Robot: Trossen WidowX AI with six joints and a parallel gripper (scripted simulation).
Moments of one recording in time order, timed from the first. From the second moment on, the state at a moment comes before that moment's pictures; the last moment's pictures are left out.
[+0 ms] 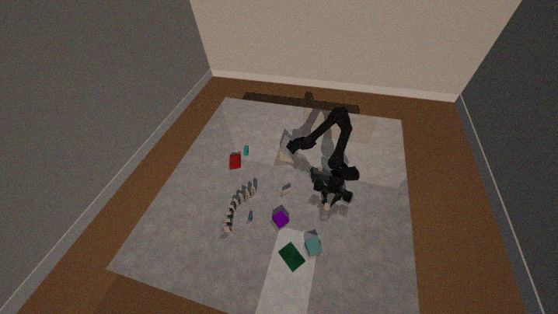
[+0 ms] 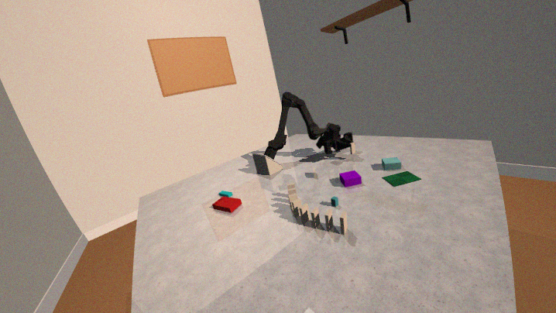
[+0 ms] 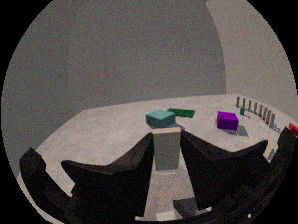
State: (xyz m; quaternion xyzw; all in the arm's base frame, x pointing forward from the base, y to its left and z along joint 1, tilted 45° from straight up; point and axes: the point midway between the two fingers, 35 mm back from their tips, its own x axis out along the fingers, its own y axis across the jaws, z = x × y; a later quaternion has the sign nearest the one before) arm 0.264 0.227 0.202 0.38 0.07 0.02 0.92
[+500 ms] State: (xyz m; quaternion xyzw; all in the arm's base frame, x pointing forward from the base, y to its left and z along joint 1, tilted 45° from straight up) arm 0.260 0.241 0.185 0.38 0.07 0.02 0.92
